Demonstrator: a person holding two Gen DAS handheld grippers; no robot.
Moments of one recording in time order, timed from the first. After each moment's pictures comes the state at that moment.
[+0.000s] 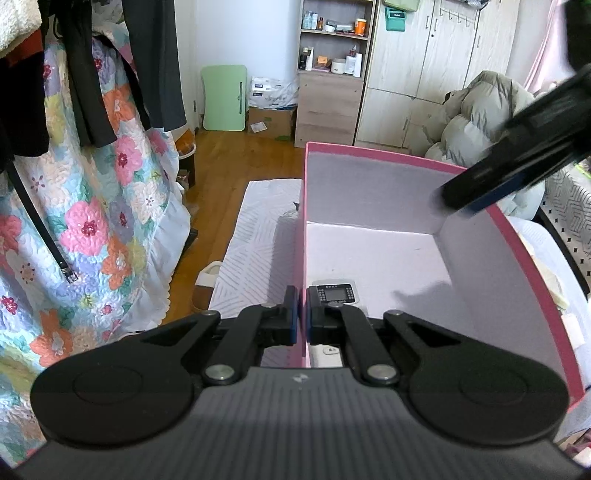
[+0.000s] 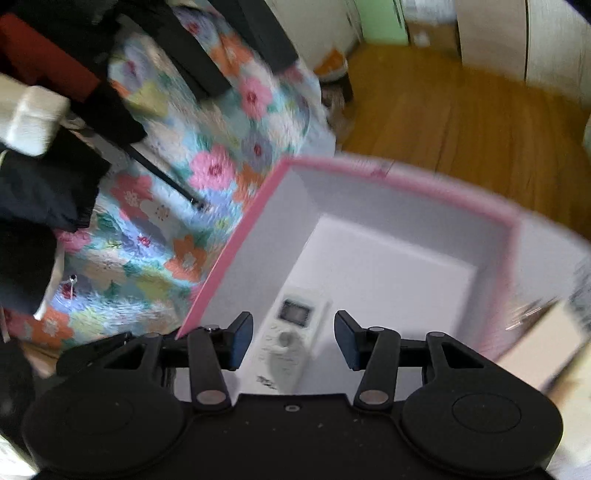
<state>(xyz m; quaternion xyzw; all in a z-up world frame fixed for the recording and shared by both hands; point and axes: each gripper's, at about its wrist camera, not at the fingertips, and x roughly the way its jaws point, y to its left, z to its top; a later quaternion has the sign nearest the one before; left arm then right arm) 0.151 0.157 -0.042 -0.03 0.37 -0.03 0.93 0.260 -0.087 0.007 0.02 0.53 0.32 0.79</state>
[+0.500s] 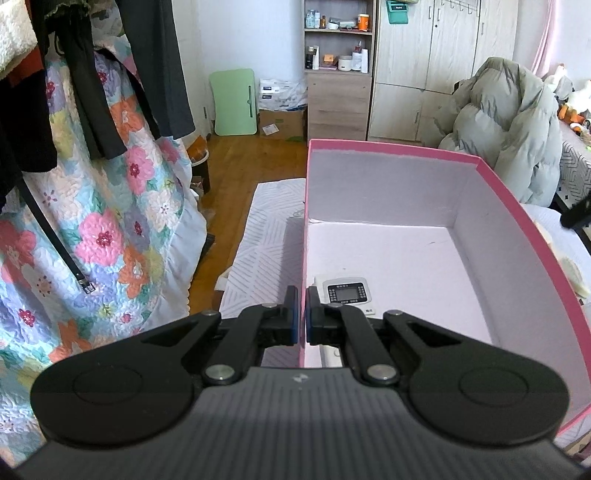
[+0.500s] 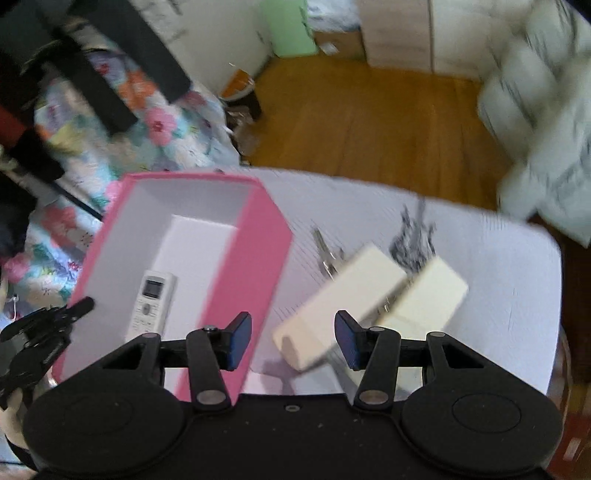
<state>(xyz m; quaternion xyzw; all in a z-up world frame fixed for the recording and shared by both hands) 0.153 0.145 -0.044 0.01 0.36 -0.01 0.93 0.272 -0.231 -0.031 0.07 0.57 0.19 0.79</state>
